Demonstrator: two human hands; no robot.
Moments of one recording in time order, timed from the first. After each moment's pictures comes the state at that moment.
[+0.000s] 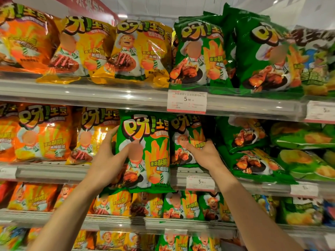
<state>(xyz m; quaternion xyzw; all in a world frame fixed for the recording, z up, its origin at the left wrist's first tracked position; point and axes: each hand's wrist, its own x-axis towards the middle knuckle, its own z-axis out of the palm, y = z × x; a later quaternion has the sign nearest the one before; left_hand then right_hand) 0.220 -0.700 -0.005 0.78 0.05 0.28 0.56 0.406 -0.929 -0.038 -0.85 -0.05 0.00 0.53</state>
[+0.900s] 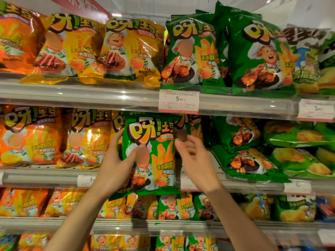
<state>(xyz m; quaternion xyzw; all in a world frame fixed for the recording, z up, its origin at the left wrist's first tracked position) 0.242 -0.723 -0.023 0.77 0.03 0.29 0.57 0.332 -0.929 -0.026 -0.80 -0.18 -0.05 0.57</state>
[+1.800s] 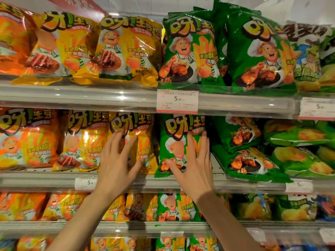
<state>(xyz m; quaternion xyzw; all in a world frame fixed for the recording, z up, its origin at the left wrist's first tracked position) 0.268 -0.706 -0.054 0.92 0.03 0.37 0.12 0.342 -0.924 -0.069 -0.91 -0.19 -0.26 0.27</state>
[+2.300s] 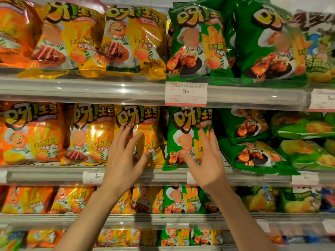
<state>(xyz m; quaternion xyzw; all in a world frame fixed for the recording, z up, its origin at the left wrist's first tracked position) 0.262 -0.705 -0.056 0.90 0.00 0.38 0.20 0.328 -0.937 -0.052 -0.86 -0.22 -0.17 0.43</state>
